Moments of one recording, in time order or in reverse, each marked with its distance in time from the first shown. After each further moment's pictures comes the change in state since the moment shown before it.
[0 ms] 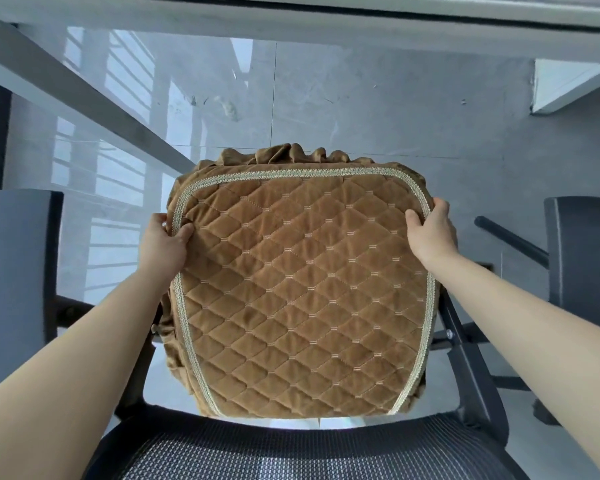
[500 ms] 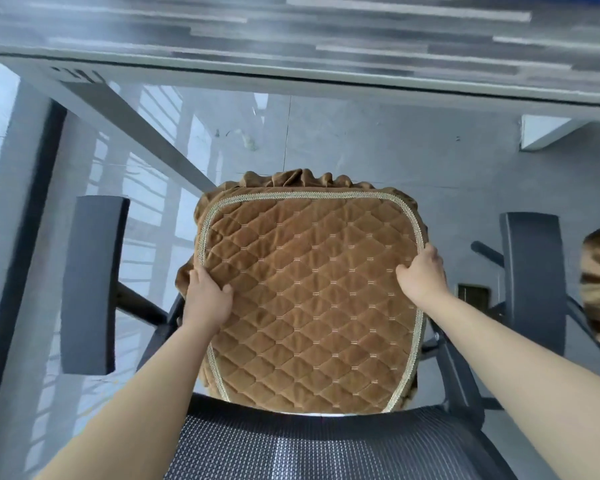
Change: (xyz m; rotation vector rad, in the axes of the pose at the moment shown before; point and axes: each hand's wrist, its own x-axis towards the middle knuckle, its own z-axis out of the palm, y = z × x) left_hand -0.090 -0.026 0.011 0.337 -0.146 -0.018; right_hand -0.050 0.015 -0.009 -0.081 -0.107 0.043
